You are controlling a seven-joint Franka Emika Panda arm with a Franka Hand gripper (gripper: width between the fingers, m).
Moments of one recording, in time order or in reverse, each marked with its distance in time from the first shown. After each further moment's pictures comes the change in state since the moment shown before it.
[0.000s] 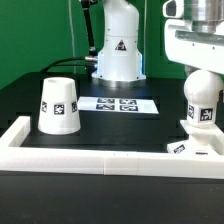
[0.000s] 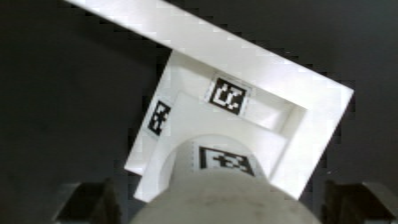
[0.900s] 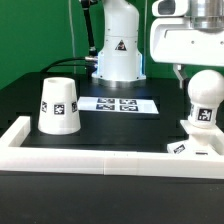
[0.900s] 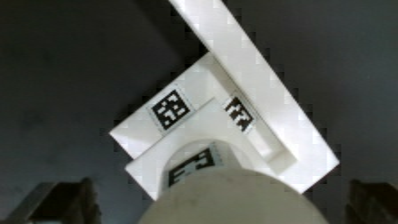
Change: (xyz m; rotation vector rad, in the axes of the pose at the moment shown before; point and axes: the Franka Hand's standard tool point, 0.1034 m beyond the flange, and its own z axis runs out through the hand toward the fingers) arm -0.005 0.010 -0.004 -0.005 0.003 -0.598
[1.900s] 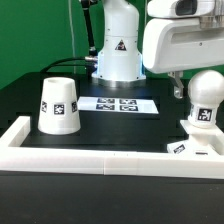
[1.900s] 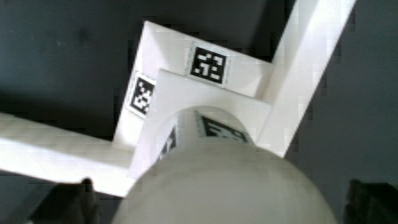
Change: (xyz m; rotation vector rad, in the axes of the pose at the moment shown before) arm 0.012 0.007 -0.001 -0.039 0.018 -1.024
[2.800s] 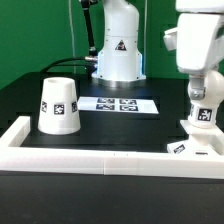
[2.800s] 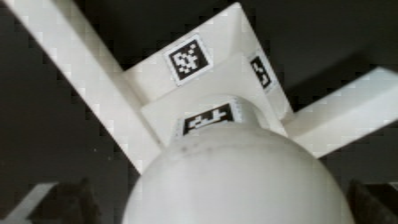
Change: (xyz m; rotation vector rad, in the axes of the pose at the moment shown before) arm 0.007 0.003 -0.003 -0.071 -0.053 -0.826
